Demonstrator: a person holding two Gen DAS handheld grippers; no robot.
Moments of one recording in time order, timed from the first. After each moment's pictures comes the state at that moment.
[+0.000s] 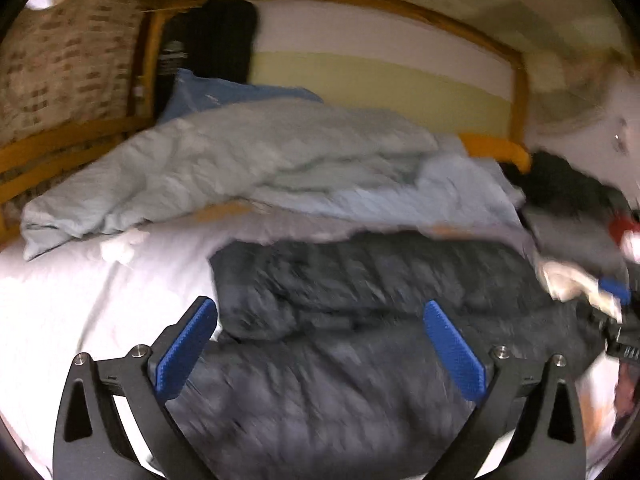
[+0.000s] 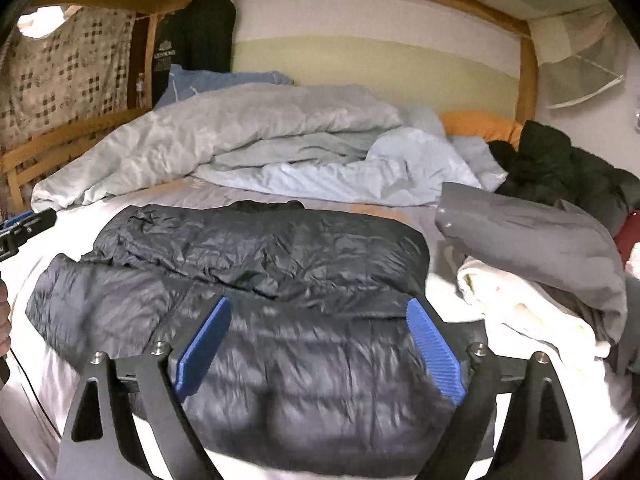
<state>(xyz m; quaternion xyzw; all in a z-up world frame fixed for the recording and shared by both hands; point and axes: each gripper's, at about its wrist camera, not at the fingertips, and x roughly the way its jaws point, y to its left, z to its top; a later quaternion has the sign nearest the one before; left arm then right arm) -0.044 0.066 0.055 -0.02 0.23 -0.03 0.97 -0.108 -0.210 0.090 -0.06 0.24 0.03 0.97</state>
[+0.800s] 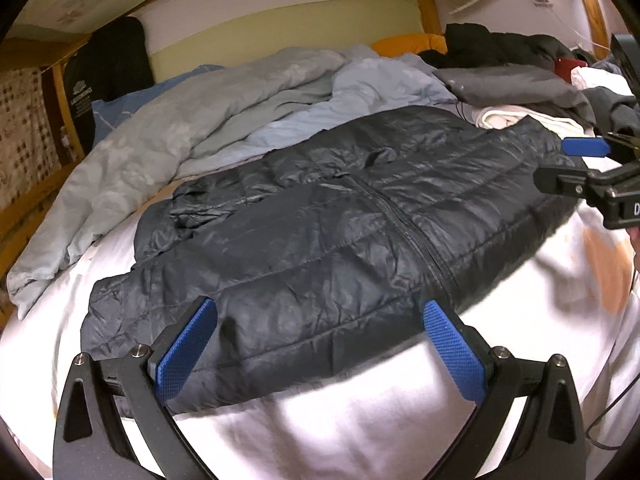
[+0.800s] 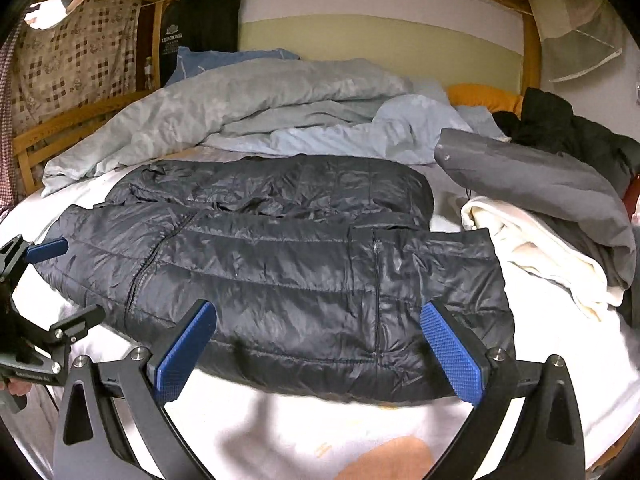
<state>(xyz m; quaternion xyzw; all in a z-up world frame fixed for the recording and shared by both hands) -0.088 -0.036 -0.016 0.15 0.28 -0.10 0.94 -0.142 -0.225 0.039 -0.05 0.28 0.05 0.96</state>
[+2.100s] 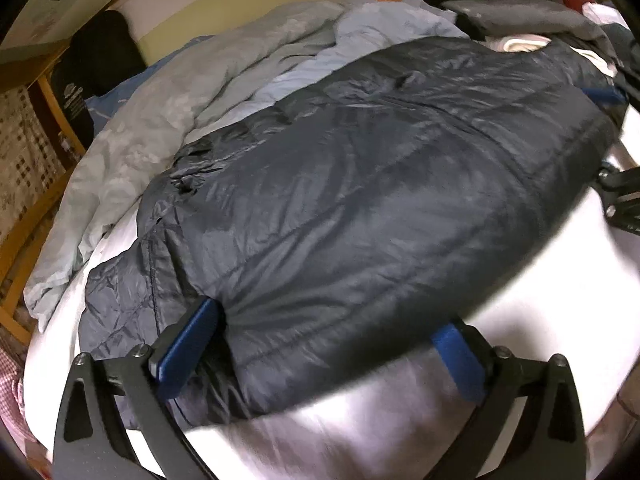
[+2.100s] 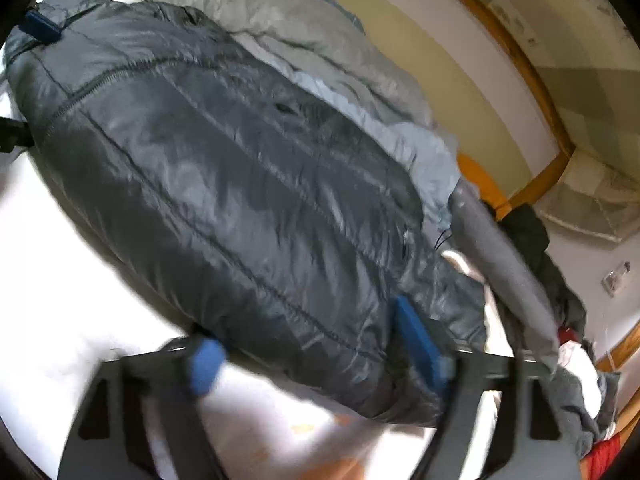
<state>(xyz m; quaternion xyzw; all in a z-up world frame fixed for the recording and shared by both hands) -0.053 -0.022 -0.052 0.22 0.34 -0.06 0.91 -0.126 -0.161 -0.030 -0.37 0.29 -0.03 0.88</state>
